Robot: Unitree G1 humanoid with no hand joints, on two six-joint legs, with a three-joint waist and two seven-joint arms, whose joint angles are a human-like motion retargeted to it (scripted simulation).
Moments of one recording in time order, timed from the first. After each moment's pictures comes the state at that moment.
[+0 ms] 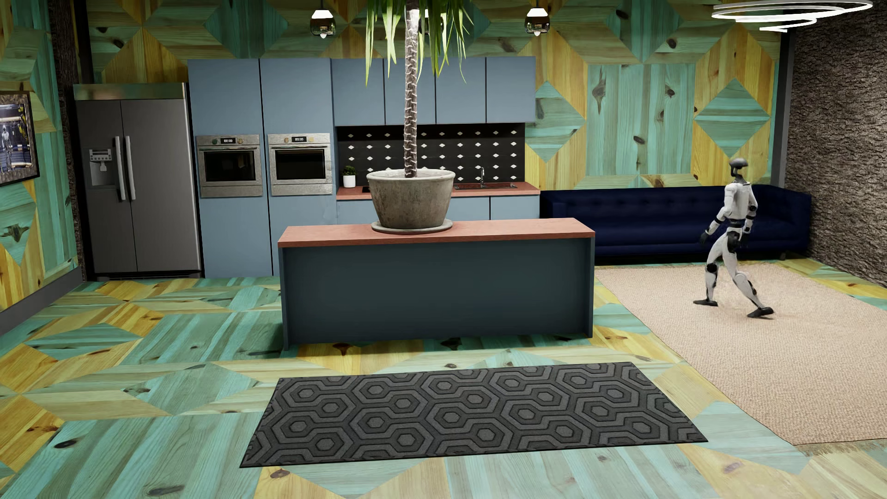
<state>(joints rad) 0.30 -0.46 -0.26 -0.15 -0.13 -0.05 0.00 0.00 0.06 0.42 0.51 0.04 0.32 -0.34 -0.10 0.42 -0.35 0.00 0.00 -0.52 0.48 0.74 0.93 0.00 0.00 0.00 0.00 0.00 0.00</state>
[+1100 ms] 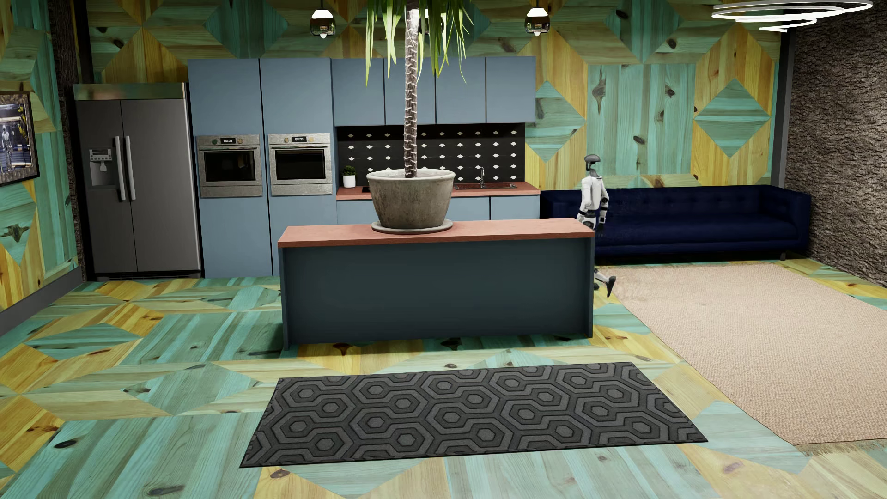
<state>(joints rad) -0.10 -0.26 -0.21 -0.09 -0.13 0.04 0.00 0.00 0.09 1.23 0.79 0.18 0.37 0.22 -0.17 0.35 -0.35 0.00 0.00 -0.62 0.42 0.85 1.00 0.00 0.00 0.00 0.00 0.00 0.00</state>
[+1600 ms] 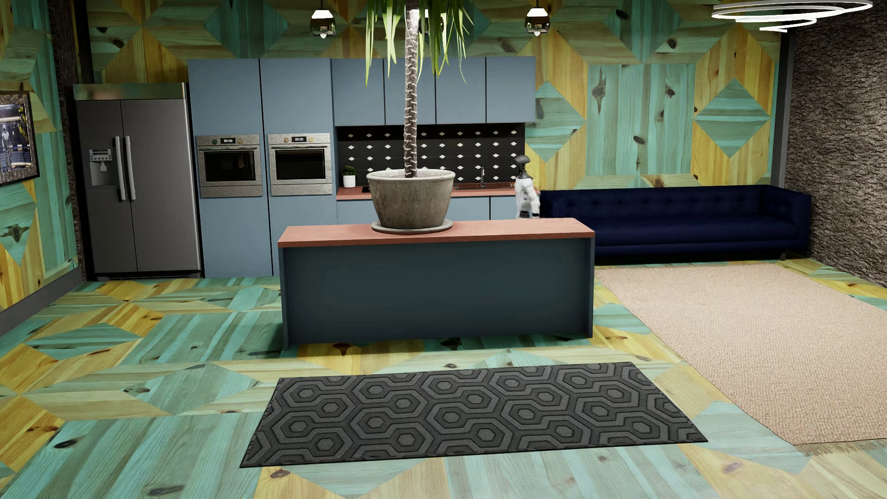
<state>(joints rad) -0.42 -0.05 0.08 -0.22 -0.19 -0.13 0.00 0.00 0.10 0.73 1.32 0.33 0.31 0.13 -0.10 0.37 -0.38 0.00 0.00 -0.68 0.46 1.01 0.88 0.00 0.00 0.00 0.00 0.00 0.00</state>
